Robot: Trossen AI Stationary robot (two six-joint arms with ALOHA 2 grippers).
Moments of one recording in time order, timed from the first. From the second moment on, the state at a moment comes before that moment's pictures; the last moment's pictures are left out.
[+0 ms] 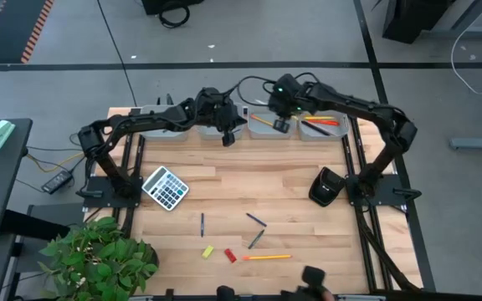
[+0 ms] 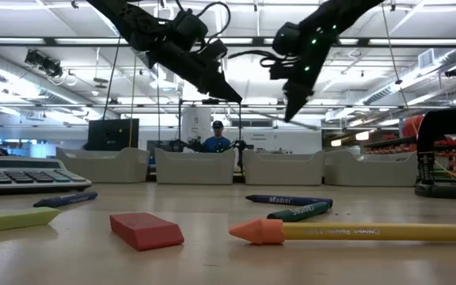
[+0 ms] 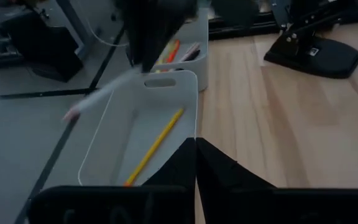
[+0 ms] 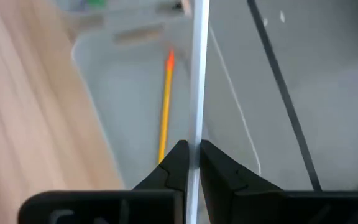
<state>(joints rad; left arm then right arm) 0.51 1.70 1.18 0.05 0.23 0.38 -0.62 1.65 1.39 -0.72 0.16 -0.35</state>
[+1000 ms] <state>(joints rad) 0.51 1.70 1.18 0.01 0.23 0.32 -0.69 1.77 1.39 -0.59 0.03 -0.36</state>
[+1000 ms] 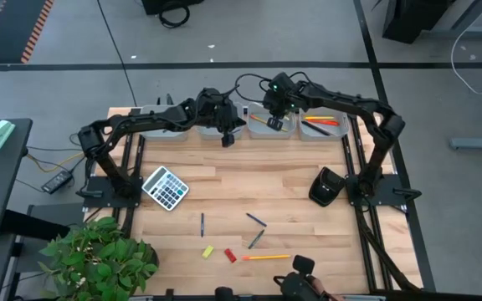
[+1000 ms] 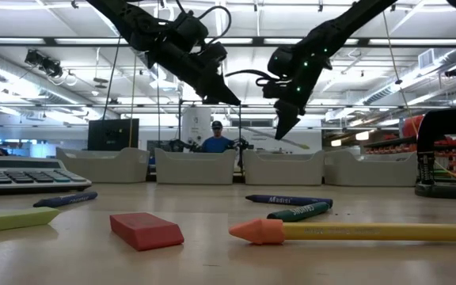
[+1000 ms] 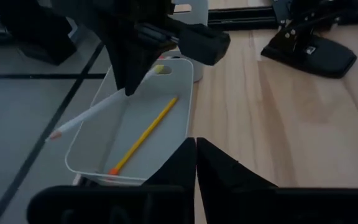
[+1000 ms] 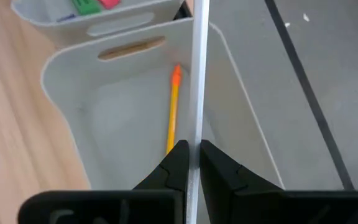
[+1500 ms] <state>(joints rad) 0.51 1.70 1.18 0.11 0.23 0.34 -0.74 1.77 1.39 -0.56 0.02 -0.29</state>
